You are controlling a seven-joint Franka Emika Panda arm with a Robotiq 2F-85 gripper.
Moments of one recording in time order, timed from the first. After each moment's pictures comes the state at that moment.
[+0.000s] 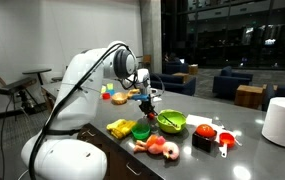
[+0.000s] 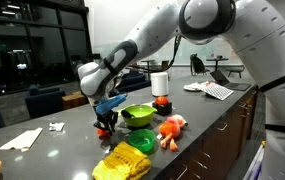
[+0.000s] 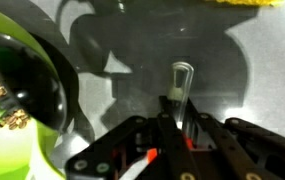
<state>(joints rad) 0.36 0.56 0.08 -1.63 -0.18 2.04 0.38</state>
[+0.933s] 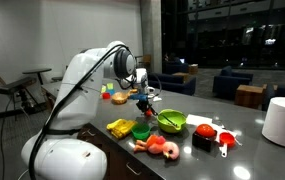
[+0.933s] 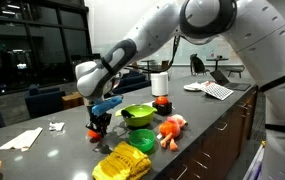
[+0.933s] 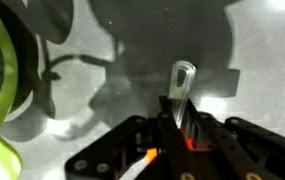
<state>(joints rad) 0.36 0.56 0.12 -1.64 -0.15 2.15 0.29</state>
